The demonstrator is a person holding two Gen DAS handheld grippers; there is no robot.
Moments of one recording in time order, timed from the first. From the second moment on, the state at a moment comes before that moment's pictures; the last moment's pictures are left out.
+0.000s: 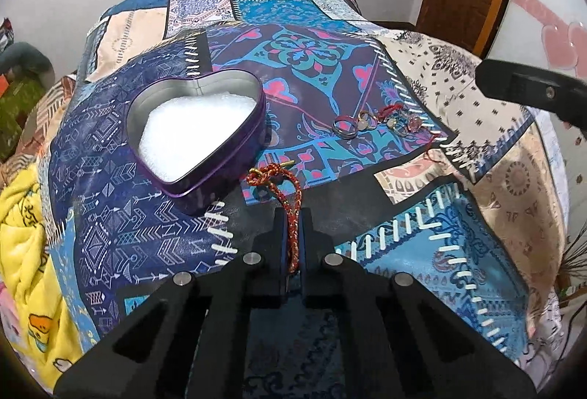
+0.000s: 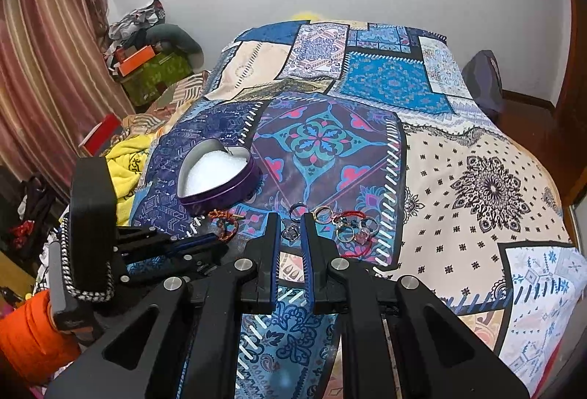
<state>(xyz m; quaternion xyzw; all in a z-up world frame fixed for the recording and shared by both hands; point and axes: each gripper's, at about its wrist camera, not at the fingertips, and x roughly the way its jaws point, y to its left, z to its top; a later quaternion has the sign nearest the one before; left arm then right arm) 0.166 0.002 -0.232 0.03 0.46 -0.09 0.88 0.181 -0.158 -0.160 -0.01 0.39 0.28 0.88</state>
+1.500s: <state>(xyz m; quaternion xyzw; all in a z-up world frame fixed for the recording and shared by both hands) 0.214 0.090 -0.187 -0.07 0.40 -0.09 0.91 0.243 -0.030 -0.173 -0.04 0.40 0.36 0.84</state>
